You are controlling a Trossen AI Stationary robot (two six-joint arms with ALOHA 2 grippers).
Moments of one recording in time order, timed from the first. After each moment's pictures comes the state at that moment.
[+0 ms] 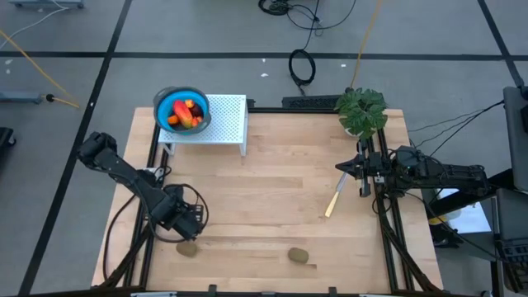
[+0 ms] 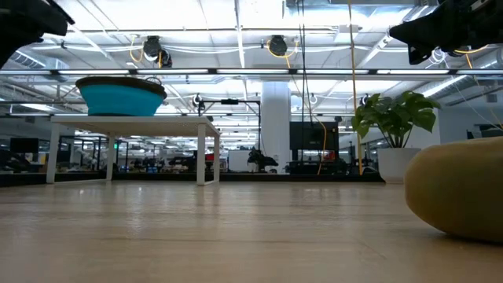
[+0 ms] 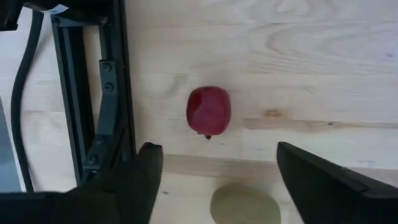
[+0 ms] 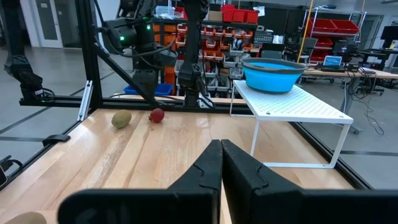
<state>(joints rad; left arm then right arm) -0.64 1.45 1.12 -1.46 0.06 -2.21 -0.05 0.21 0.31 -0.11 -0.03 -0.05</state>
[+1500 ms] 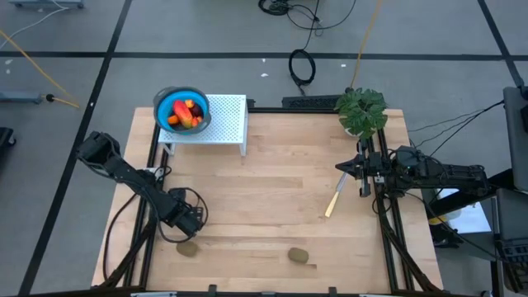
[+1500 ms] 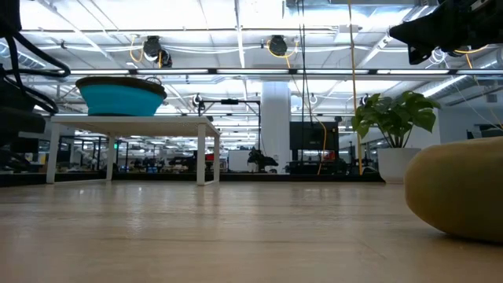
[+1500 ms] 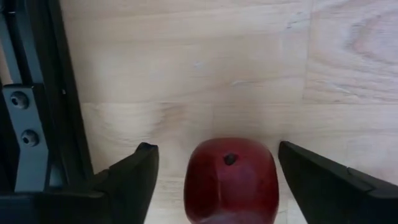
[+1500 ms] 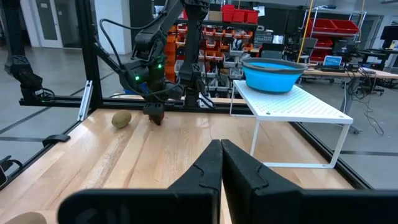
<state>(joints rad) -0.64 1.44 0.68 -0.98 0.10 -2.18 -0.05 0.21 0.31 -0.11 -0.03 -0.05</state>
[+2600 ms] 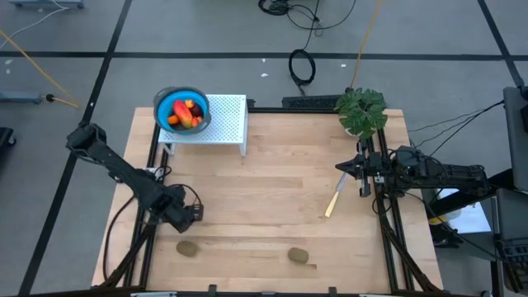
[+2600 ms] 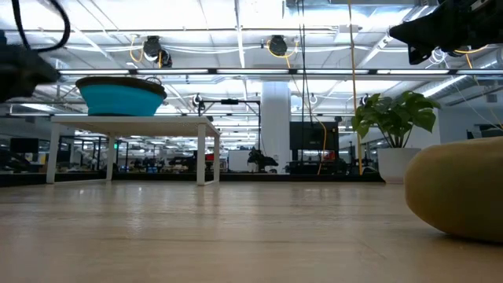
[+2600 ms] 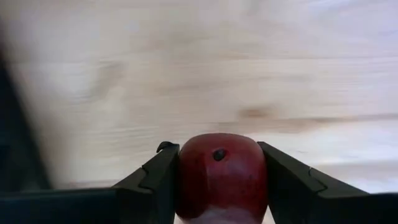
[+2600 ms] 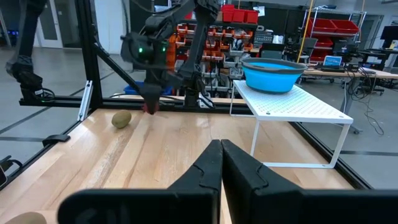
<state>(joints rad) -0.64 1.20 0.68 -0.89 0.02 -2.21 -0.05 0.21 0.31 -0.11 -0.03 -0.05</state>
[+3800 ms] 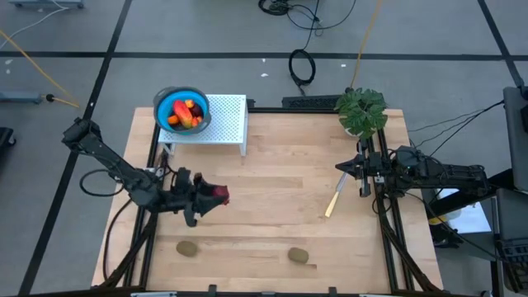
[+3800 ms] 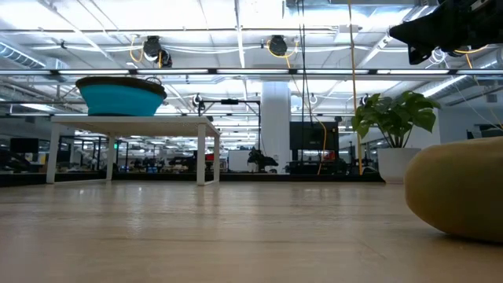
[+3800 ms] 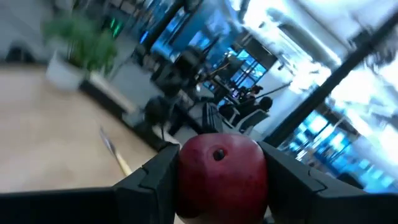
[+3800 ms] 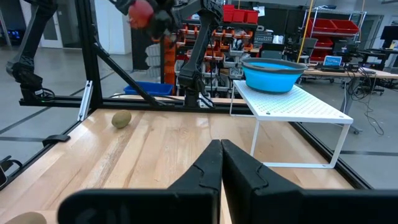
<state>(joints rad) -0.64 1.05 0.68 0.49 -0.75 -0.63 -0.05 0.20 0.31 -0.11 -0.03 -0.05</state>
